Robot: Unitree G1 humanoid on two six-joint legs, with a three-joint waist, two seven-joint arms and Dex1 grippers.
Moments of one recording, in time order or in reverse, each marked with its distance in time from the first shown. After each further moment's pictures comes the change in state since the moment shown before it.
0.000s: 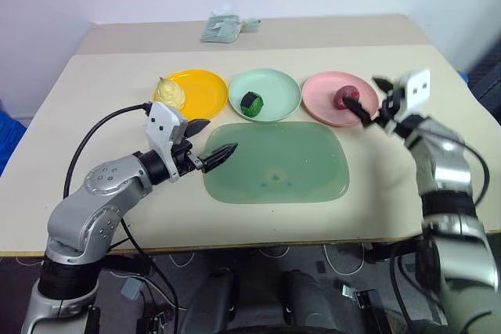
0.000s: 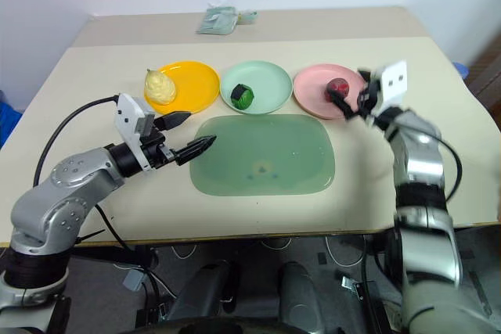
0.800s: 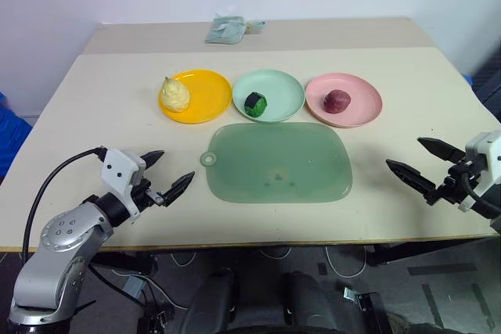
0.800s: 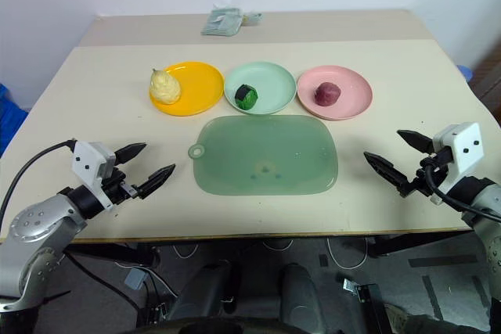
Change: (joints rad) left arm 0.405 0.035 0.184 -0.040 0.120 -0.232 -0.087; right arm 0.604 -0.193 -0.362 -0.688 0.291 0.411 0.047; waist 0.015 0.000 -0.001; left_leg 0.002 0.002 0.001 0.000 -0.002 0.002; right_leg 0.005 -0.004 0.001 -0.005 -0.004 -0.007
